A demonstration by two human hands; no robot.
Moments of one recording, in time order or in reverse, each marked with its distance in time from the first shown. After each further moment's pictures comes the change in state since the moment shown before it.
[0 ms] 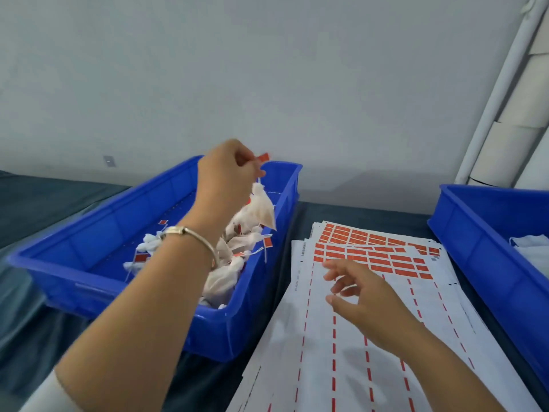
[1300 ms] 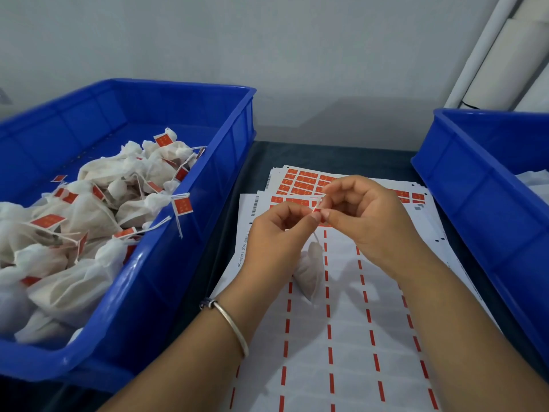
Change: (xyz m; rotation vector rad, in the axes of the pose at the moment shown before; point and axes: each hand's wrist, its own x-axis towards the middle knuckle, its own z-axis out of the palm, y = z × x) left_hand -0.110 -0.072 0.177 -0.427 -0.405 -0.424; right_hand 0.071 0.073 -0.043 0.197 0.172 -0.014
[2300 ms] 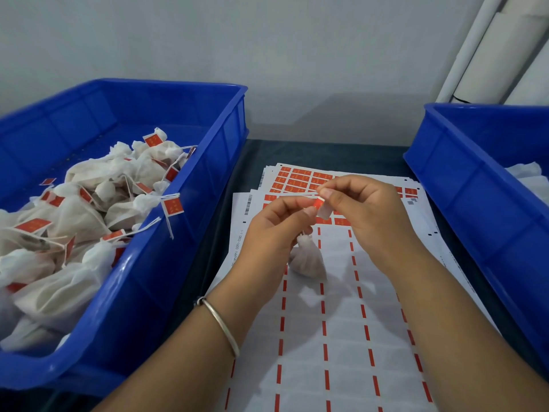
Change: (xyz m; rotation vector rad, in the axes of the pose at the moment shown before) left_hand -0.002 0.009 0.002 -0.190 -0.108 -0.122; right_hand 0.001 -0.001 0.002 -0.014 0.140 0.032
